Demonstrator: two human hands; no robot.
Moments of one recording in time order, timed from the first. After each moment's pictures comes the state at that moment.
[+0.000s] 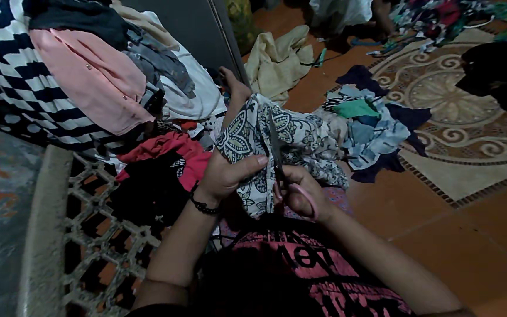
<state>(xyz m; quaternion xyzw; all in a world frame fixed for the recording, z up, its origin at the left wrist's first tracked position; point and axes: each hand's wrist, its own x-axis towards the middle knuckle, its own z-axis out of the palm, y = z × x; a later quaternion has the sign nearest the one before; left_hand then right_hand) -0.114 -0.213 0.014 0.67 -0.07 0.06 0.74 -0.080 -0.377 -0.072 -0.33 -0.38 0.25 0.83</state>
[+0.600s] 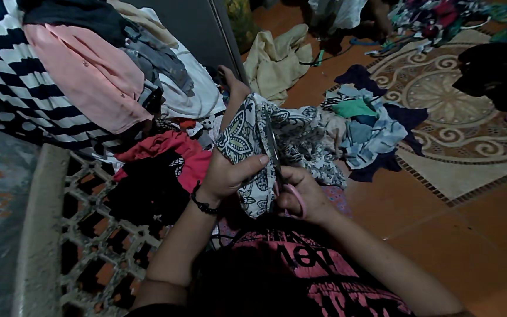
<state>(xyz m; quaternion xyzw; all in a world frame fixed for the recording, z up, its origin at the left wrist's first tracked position) -0.112 -0.214 0.008 0.68 -0.07 0.08 0.72 -0.088 -0.379 -0.068 -0.38 -0.33 0.24 0.83</state>
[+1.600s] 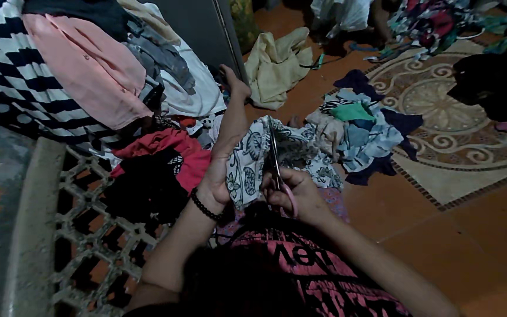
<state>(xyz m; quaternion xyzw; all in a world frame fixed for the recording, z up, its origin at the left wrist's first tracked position) -0.112 -0.208 0.013 0.35 0.20 -0.14 0.90 -0.094 -0.377 -0.078 -0.47 -0.28 0.23 0.81</state>
